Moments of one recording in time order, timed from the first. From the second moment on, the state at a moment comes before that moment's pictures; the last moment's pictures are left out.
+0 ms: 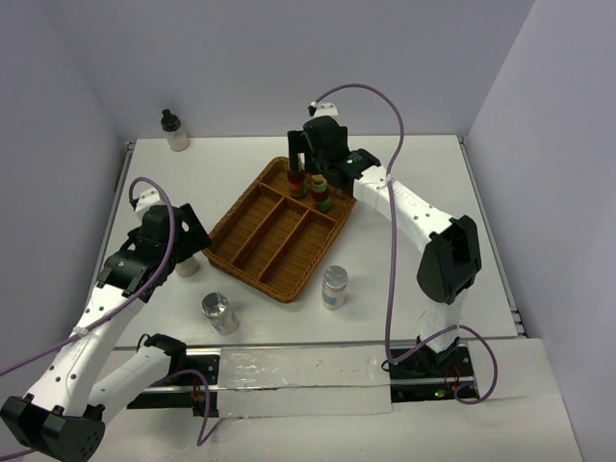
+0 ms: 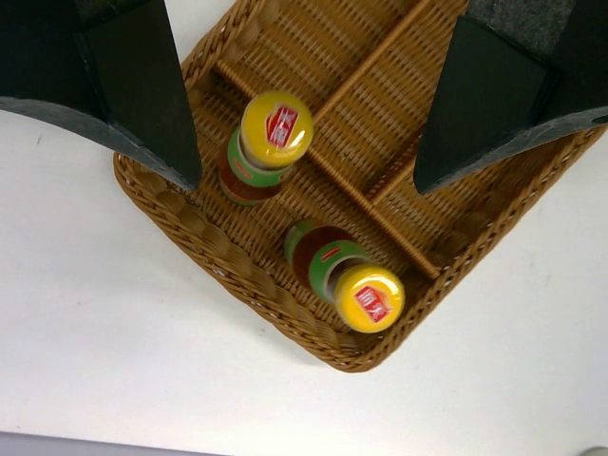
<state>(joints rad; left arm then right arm) -0.38 0.85 0.90 -0.79 -0.44 -0.65 0.63 1.86 1.73 -0.42 0.36 0.31</state>
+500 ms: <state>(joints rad) -0.38 0.83 1.00 -0.94 -0.42 -0.69 0.64 1.29 1.59 -0.56 0.27 0.31</state>
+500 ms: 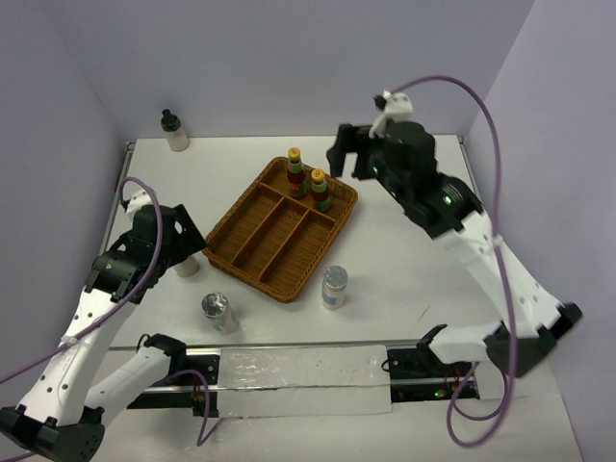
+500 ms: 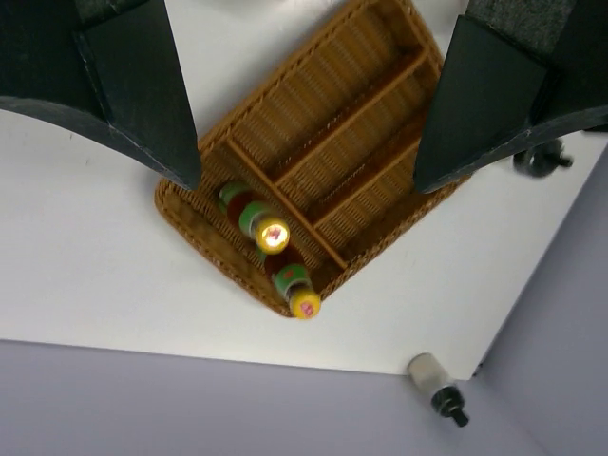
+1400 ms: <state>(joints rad) -0.38 0.85 1.01 -0.93 -0.41 -0.69 0.90 1.20 1.04 -0.72 0.17 0.31</state>
